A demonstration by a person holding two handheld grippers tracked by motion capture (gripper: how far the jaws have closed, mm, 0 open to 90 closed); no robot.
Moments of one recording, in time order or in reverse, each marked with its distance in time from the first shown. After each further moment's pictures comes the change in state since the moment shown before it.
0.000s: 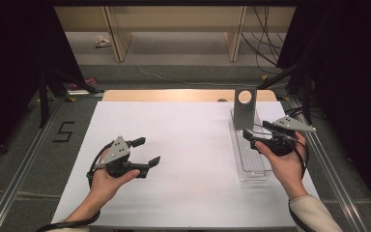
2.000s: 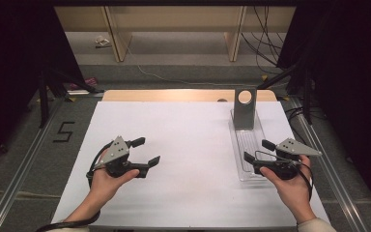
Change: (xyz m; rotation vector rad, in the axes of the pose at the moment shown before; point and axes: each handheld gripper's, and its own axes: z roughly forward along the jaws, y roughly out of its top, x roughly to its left) left arm 0.001 -0.001 -0.001 -0.007 -0.003 -0.017; right arm 0.015 -0.041 -0.033 0.014 0.102 -0.045
